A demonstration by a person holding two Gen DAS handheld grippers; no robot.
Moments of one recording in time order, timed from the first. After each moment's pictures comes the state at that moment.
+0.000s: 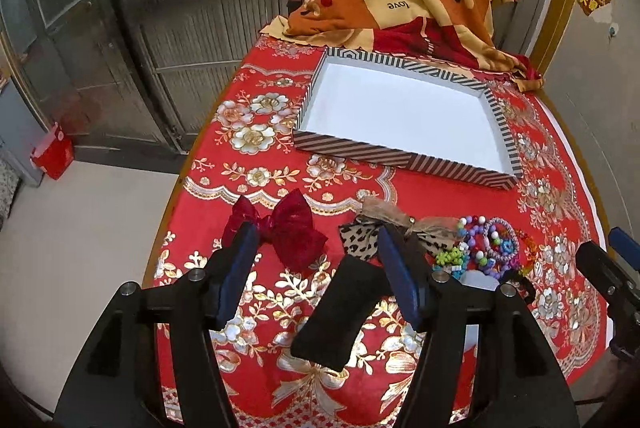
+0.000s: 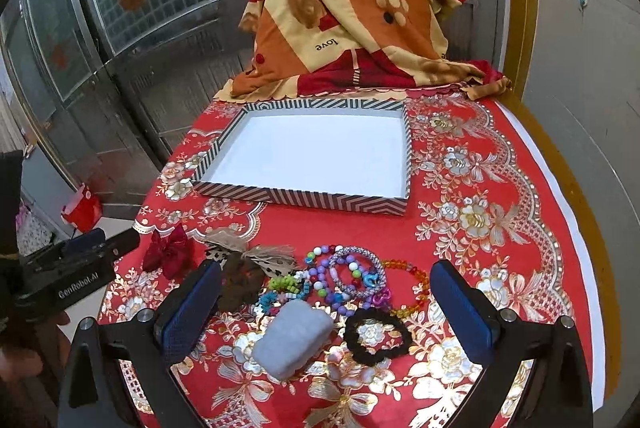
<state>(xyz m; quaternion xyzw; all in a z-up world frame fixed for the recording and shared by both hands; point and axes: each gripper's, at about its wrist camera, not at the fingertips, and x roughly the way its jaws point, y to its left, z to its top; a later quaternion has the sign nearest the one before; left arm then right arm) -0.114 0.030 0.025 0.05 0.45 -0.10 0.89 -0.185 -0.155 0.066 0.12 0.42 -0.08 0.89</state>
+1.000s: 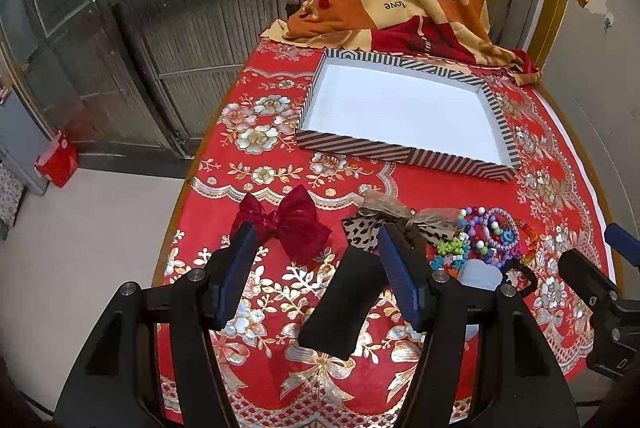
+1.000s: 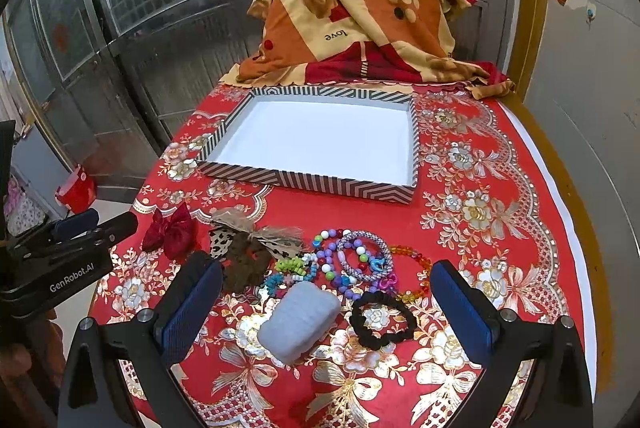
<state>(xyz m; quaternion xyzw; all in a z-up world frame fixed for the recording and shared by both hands) -0.123 0.030 0.033 0.07 0.44 -0.10 0.89 -0.187 -0.135 0.066 0.10 0.44 -0.08 0.89</state>
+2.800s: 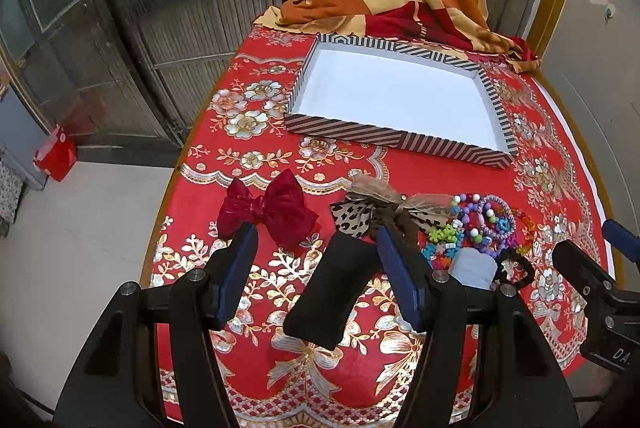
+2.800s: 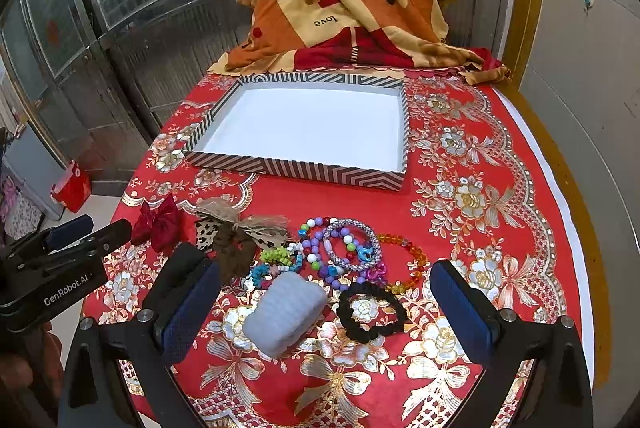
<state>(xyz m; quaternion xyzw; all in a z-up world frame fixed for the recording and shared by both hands) -0.129 0.019 0.023 0.07 0.46 -0.10 0.88 -0.186 -0.144 0.056 0.10 0.46 -0.09 0.88</state>
